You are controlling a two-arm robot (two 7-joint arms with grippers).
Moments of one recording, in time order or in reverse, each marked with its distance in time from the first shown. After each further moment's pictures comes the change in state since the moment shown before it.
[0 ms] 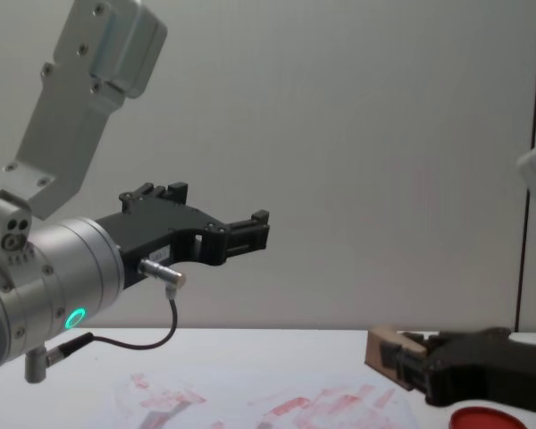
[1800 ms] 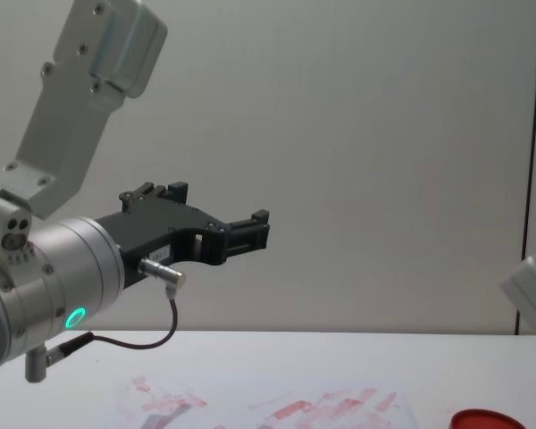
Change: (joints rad) left arm 0.000 0.000 0.000 0.000 0.000 0.000 0.000; right arm -0.072 0.039 -0.042 0.035 -0.080 -0.019 0.048
